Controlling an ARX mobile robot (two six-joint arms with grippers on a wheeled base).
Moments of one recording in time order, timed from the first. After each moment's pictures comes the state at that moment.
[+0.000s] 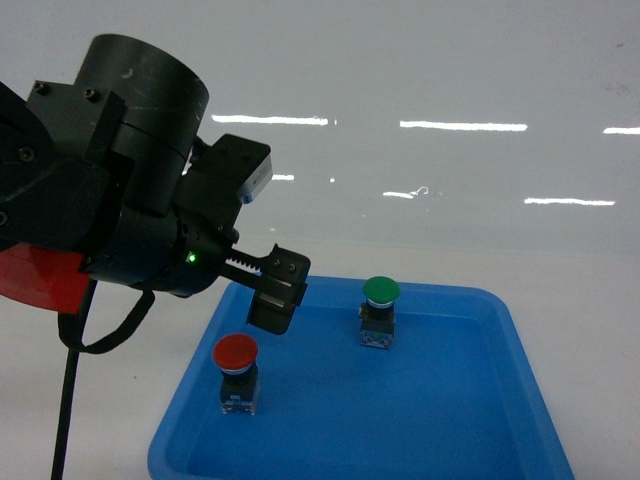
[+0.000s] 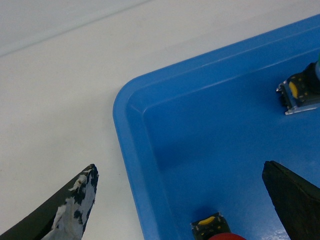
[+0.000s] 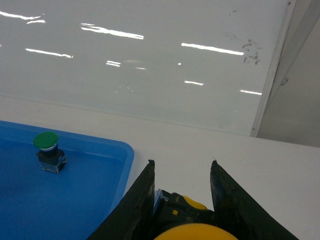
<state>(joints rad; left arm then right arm) -0.33 1.96 1.00 0.17 -0.07 0.10 0.15 0.85 0.17 0.53 0.14 -0.08</state>
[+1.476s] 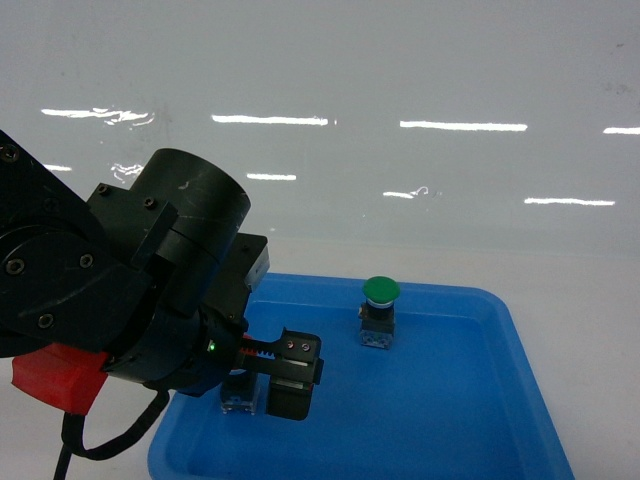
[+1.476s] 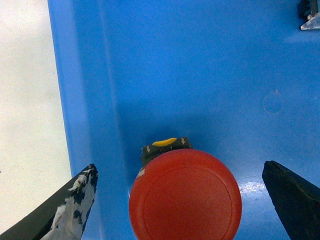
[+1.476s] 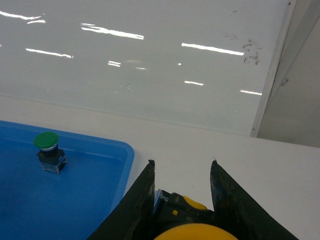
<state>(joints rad) -0.40 2.03 0.94 0.08 -0.08 -0.17 0.15 0.85 0.17 0.53 0.14 -0.08</state>
